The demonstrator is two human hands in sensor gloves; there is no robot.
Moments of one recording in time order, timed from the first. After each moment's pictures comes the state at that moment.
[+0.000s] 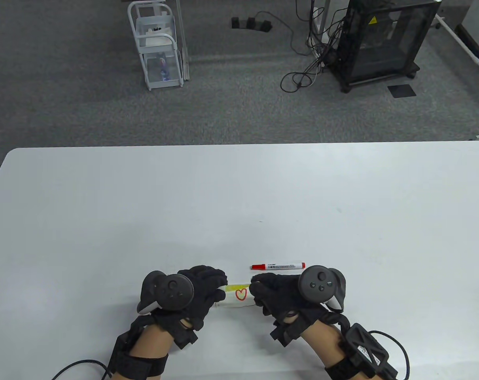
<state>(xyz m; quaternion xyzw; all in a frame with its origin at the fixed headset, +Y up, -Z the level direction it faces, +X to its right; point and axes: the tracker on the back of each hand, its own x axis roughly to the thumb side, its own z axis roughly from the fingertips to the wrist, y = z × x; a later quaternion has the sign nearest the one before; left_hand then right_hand) -0.162 -0.726 -0.281 0.00 -0.32 0.29 0.90 0.109 -0.715 -0.283 0.24 -0.04 0.87 0.44</state>
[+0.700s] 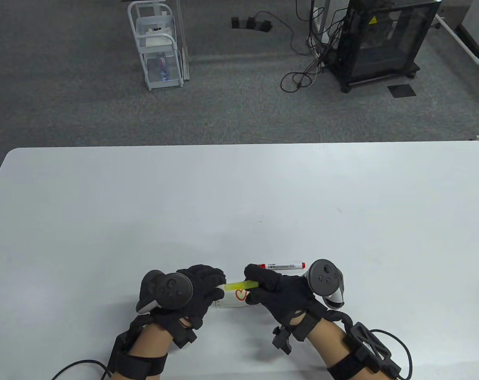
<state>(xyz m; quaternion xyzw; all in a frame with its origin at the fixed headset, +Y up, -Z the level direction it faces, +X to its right) -0.163 -0.726 -0.281 0.00 -0.32 0.28 0.91 0.107 -0.716 -0.284 0.30 0.03 0.78 0.54</state>
